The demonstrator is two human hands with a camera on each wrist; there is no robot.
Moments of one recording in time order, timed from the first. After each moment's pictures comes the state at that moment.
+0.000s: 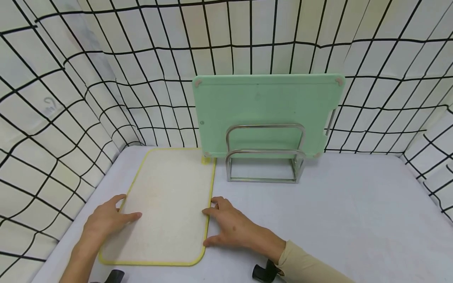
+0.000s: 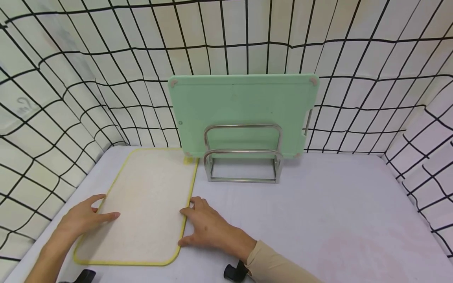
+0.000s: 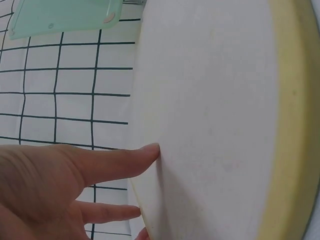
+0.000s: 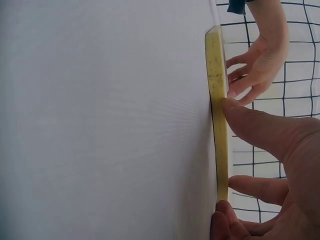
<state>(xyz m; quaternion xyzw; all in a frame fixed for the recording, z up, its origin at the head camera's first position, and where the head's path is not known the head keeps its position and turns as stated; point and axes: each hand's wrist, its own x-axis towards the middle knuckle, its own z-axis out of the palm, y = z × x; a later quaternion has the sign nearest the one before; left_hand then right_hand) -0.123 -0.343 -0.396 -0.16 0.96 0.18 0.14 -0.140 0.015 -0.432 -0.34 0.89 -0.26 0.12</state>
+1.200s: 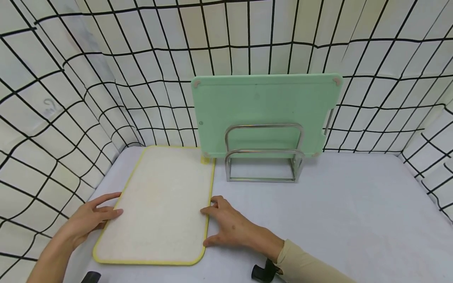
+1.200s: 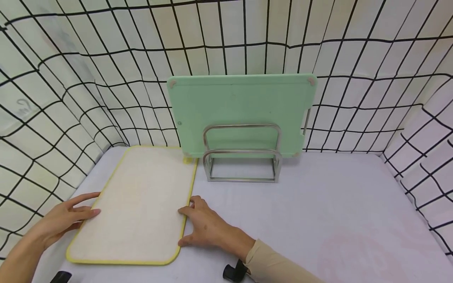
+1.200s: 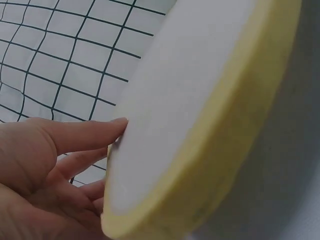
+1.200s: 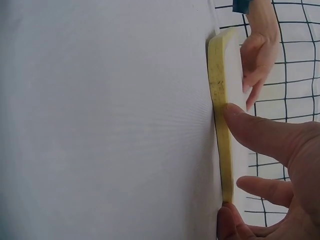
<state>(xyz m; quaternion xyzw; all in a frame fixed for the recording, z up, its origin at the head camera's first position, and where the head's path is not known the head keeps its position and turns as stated) -0.118 -0.395 -0.398 -0.14 0.84 0.50 0.18 -0.140 0.014 -0.435 -0.34 0.89 -0.30 0.12</state>
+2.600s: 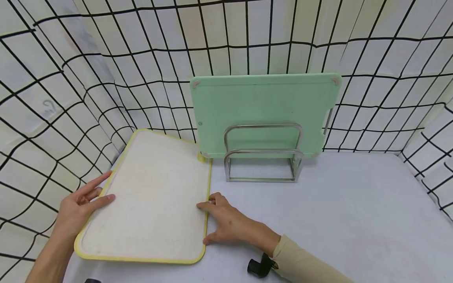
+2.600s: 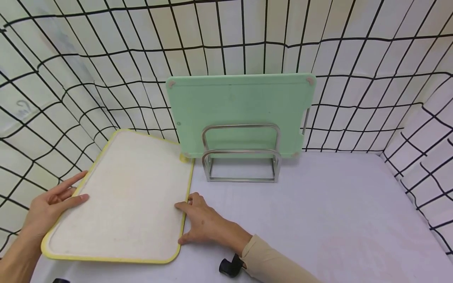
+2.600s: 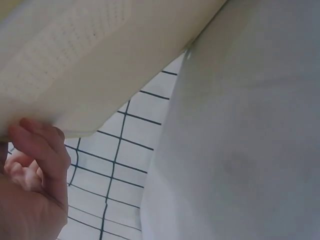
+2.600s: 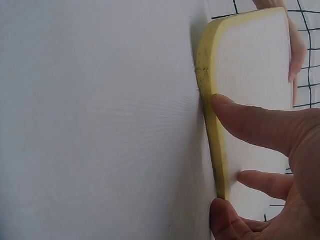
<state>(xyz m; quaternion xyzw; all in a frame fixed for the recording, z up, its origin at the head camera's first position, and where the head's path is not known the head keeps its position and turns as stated) -0.105 -0.360 -0.362 -0.10 0.74 0.66 -0.02 -0.147 0.009 -0.428 -0.32 0.88 -0.30 0.16</state>
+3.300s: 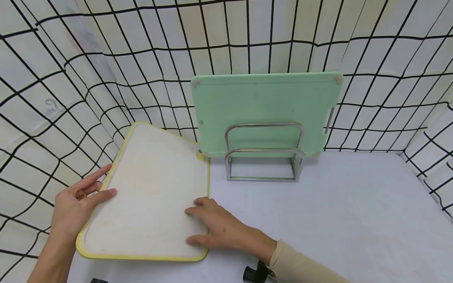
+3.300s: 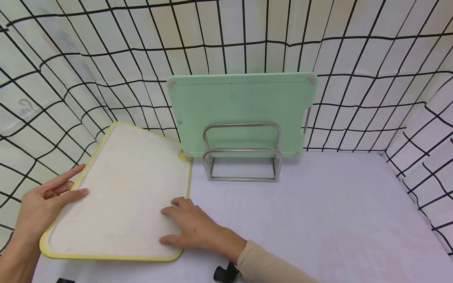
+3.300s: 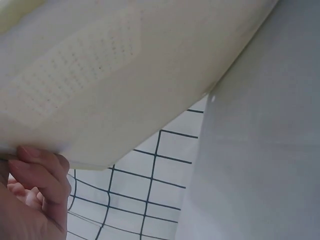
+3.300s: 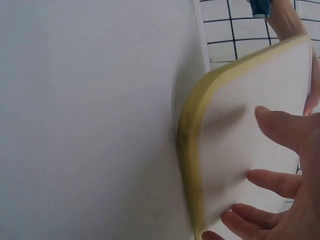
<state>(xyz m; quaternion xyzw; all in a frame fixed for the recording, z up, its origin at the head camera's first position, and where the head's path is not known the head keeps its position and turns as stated) -0.095 -0.324 -0.323 -0.16 0.79 0.58 -0.08 -0.131 -0.002 -0.419 -0.39 0.86 -0.30 0.11</state>
